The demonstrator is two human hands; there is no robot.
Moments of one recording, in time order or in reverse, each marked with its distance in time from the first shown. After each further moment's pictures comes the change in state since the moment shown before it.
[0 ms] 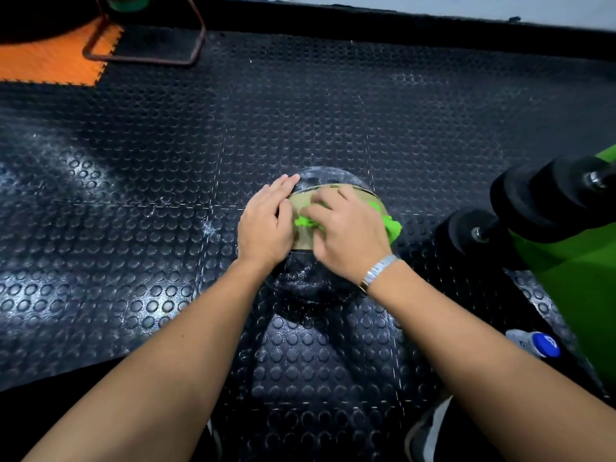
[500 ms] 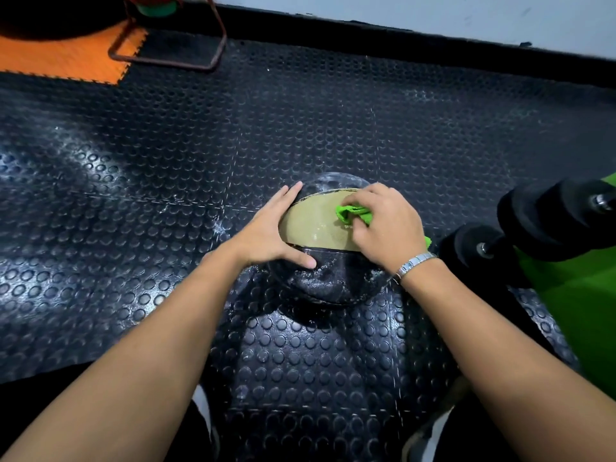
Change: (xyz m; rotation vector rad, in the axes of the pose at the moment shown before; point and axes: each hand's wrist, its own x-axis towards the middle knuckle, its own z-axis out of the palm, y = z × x) left_hand 0.001 -0.003 -0.054 -0.118 -0.642 -0.142; right_hand 0.002 0.029 -0.016 0.171 -0.071 0.331
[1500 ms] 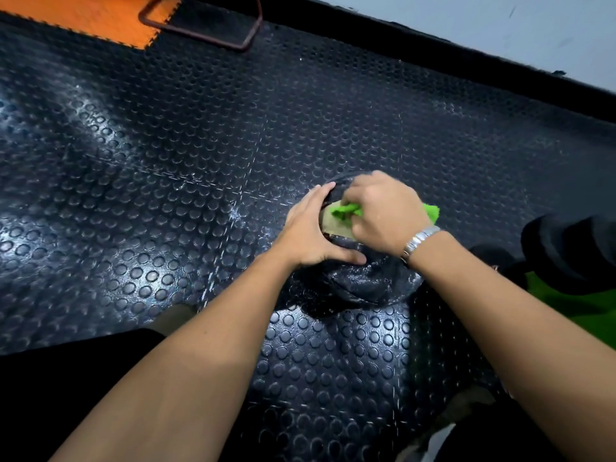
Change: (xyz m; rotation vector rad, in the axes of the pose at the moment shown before) left_hand 0.008 0.002 0.033 -0.078 0.262 -0.012; right_hand 0.043 -0.047 0.003 -0.321 -0.240 -0.396
